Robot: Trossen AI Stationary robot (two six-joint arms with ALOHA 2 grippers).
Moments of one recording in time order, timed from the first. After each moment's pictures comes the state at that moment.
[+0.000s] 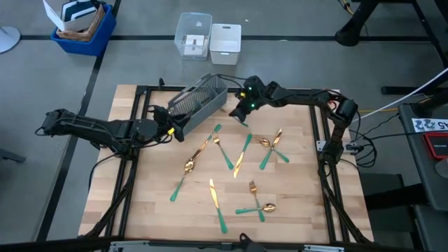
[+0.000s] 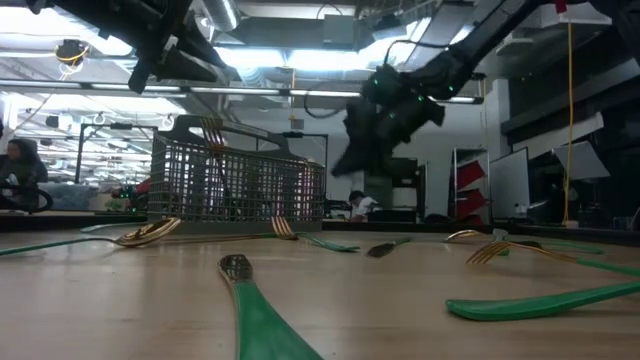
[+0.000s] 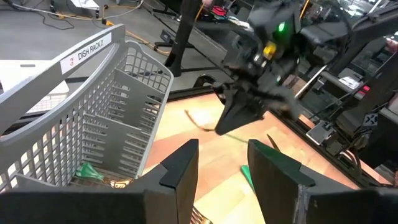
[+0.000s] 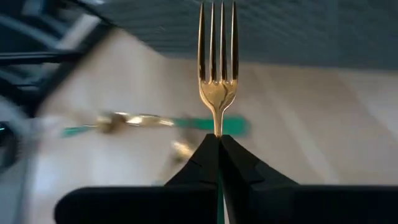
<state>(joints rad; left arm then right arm) -0.10 0.82 0.56 -0.08 -0.78 -0.66 -0.55 1.84 1.20 -0.09 -0.63 0.27</state>
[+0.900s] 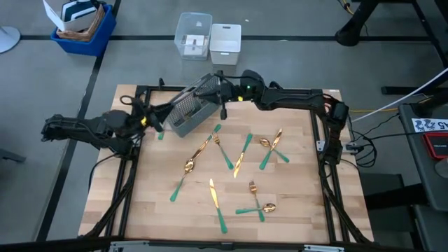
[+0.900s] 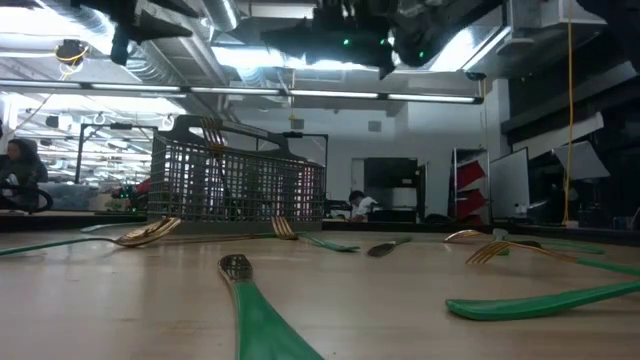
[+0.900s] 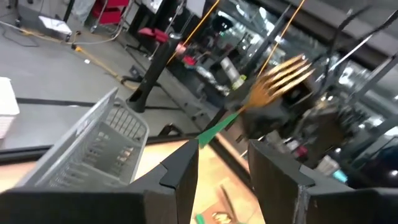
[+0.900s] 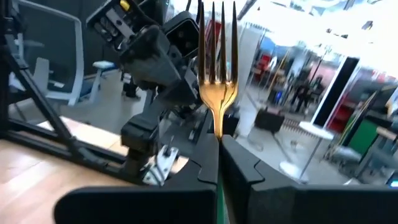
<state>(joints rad) -0.10 0.50 0.56 -0.06 -0.78 -0.62 -0.37 1.92 1.45 0.61 -0.54 -0.27</state>
